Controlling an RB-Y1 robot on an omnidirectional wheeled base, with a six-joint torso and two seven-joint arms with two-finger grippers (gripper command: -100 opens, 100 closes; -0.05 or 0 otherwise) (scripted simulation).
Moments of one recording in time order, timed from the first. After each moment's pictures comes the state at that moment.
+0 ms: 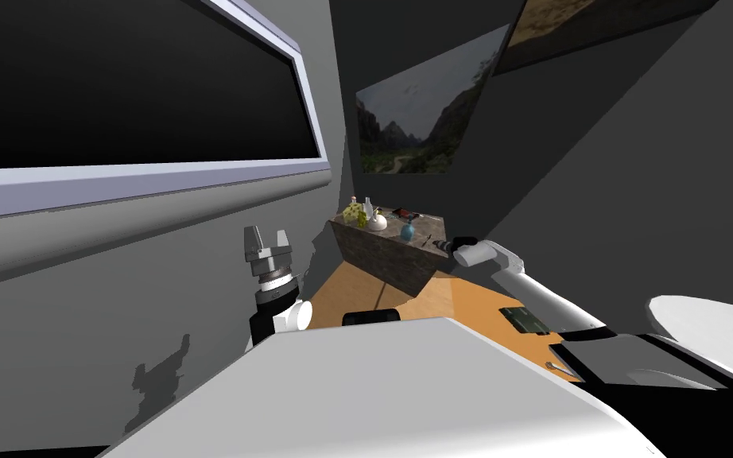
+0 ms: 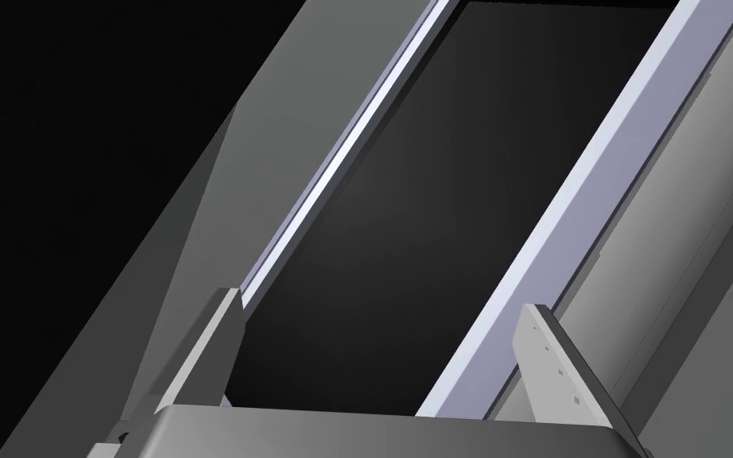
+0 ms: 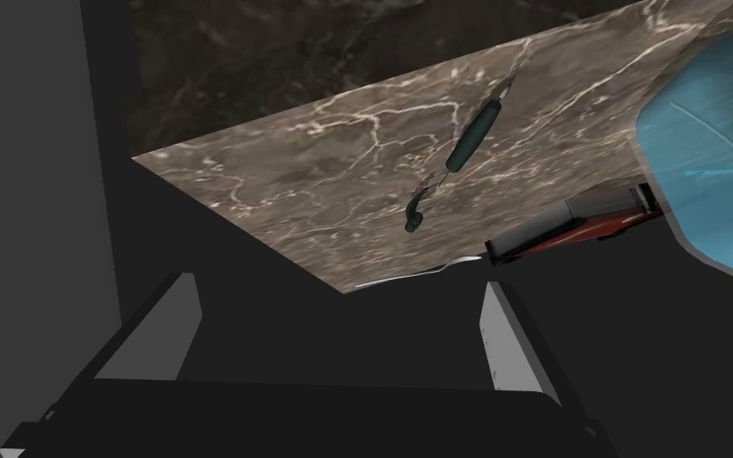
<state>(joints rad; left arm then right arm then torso) 0.50 -0.03 -0.04 -2.26 0.09 -0.61 -0.16 -0.03 -0.89 0.07 -1.59 -0.44 0.86 0.52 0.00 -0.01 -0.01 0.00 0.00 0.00</state>
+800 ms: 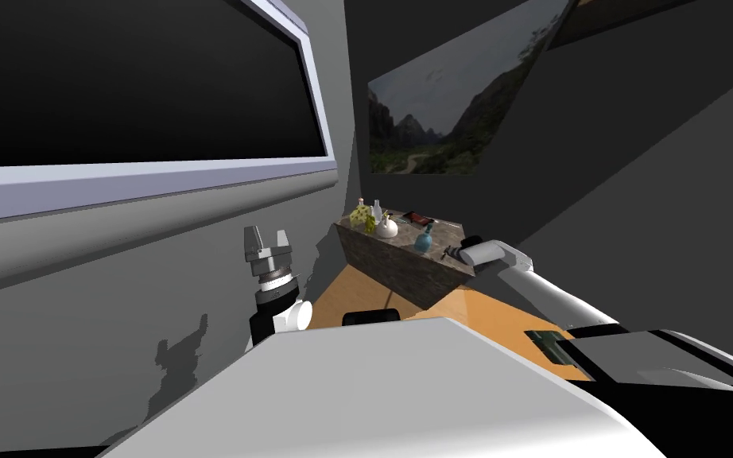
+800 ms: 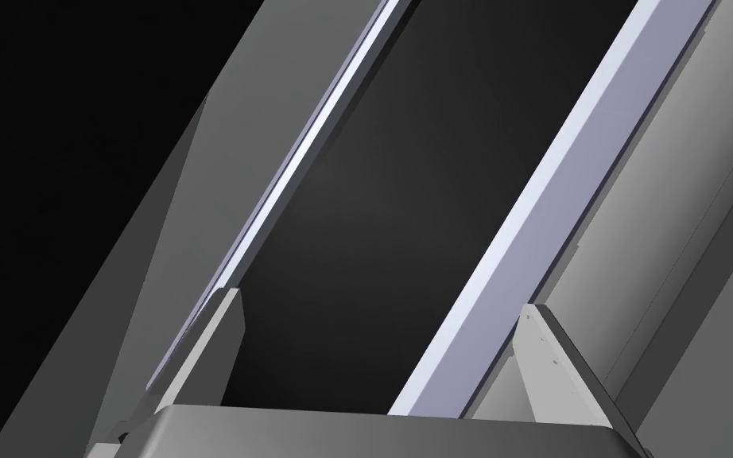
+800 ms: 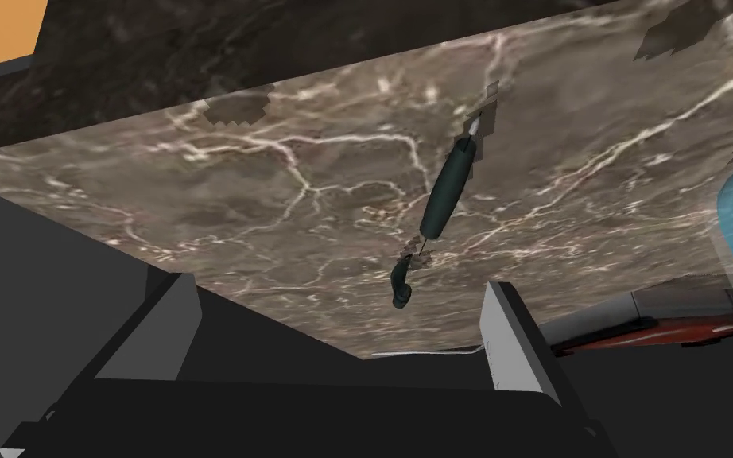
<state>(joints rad) 0.50 -0.03 -0.04 -2.26 0.09 -0.61 -0.16 -0.05 -0.94 0.07 -1.48 -0.49 1.03 0.56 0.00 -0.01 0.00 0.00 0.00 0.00</state>
